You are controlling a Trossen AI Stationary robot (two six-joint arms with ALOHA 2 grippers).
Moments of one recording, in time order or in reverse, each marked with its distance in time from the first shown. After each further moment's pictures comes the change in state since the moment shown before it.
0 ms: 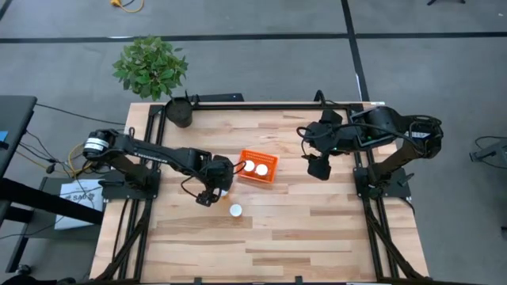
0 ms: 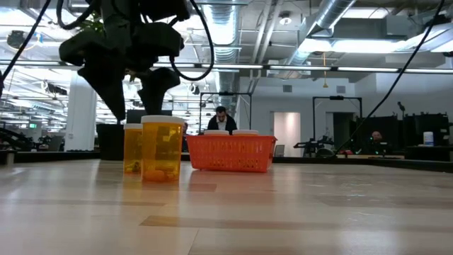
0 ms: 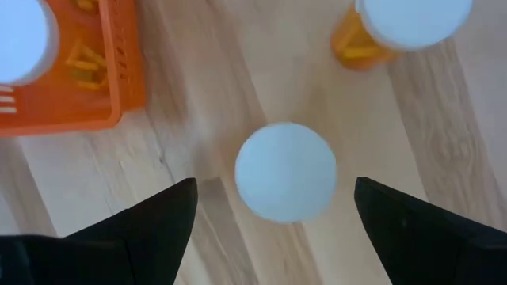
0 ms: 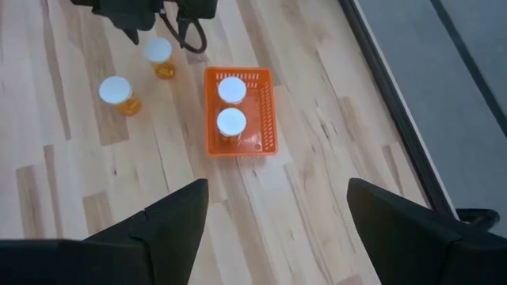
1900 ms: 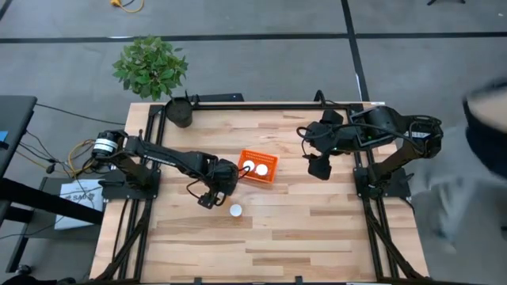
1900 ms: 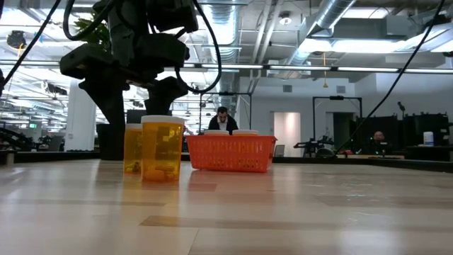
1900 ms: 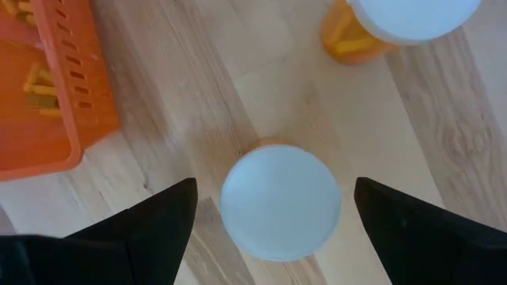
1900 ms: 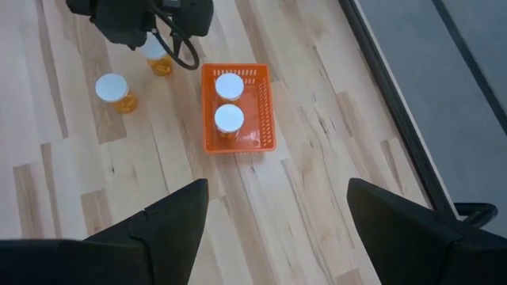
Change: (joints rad) left arm -0.010 0.092 0.028 0.013 0.015 0.090; right arm 0.000 0.000 0.000 -0.014 0.000 0.011
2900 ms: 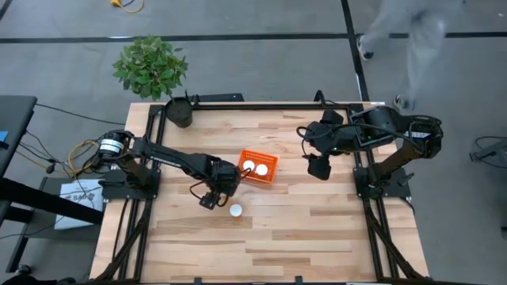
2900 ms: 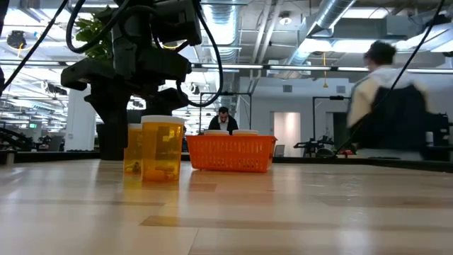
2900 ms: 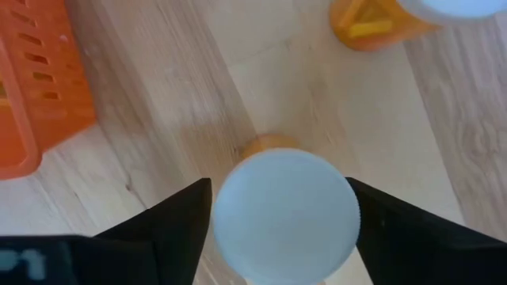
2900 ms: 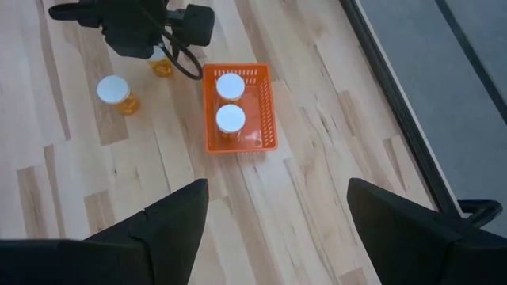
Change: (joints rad) left arm 0.008 0.060 -0.001 0.010 0.004 -0.009; right arm 0.000 0.001 0.000 0.001 -0.003 0.015
